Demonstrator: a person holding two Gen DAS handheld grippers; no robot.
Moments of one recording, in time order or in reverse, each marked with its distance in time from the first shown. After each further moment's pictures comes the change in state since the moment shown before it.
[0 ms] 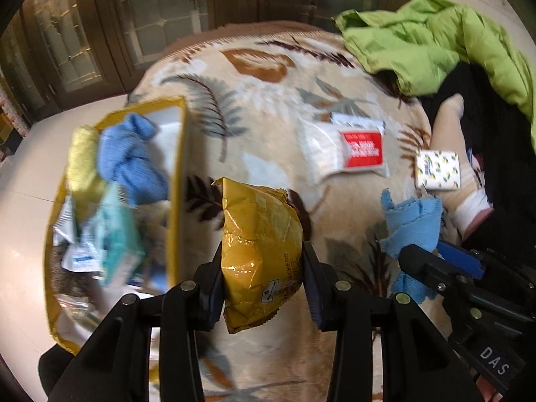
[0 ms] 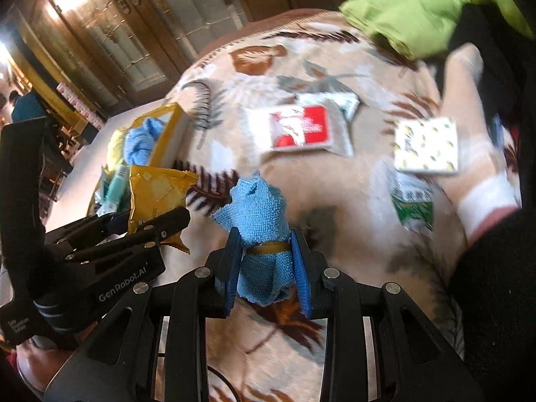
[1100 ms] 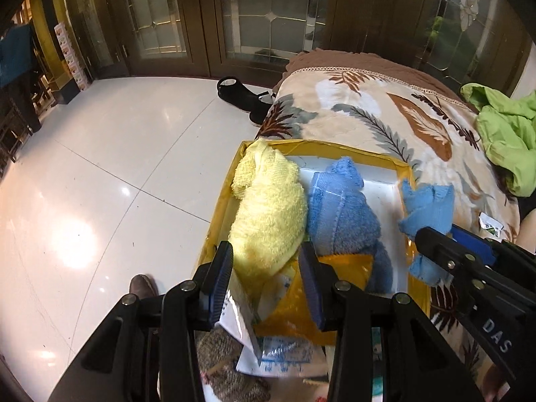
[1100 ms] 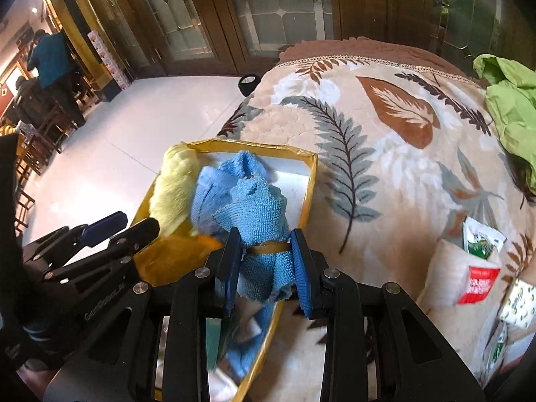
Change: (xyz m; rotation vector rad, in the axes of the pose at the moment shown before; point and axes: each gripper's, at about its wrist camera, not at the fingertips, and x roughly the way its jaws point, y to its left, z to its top) left arm 0.029 0.193 0.050 -0.253 -0.025 0.177; right arm 0.118 0.180 0.103 -0.246 0.043 0.006
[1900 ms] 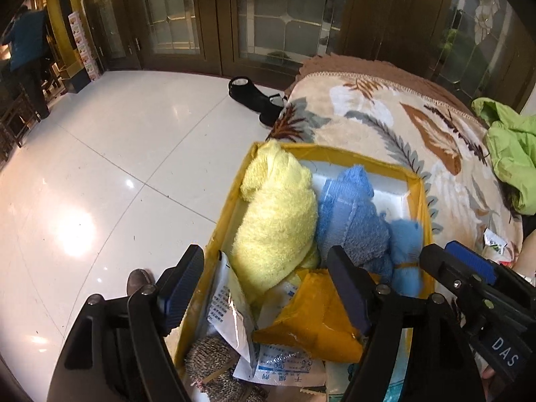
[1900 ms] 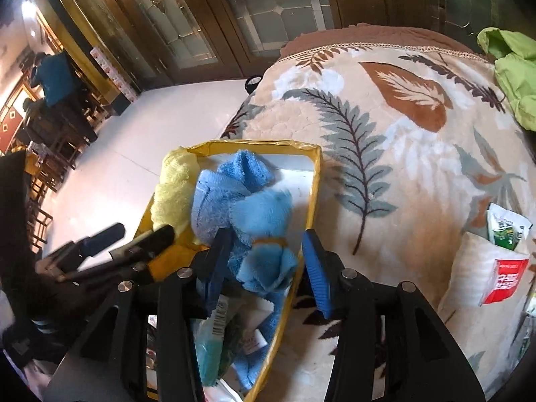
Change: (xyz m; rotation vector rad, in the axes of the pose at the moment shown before) left arm -0.001 0.005 0.001 -0.064 -0.018 0.018; right arm 0.011 -0.016 -0.004 0.074 -0.018 0.091
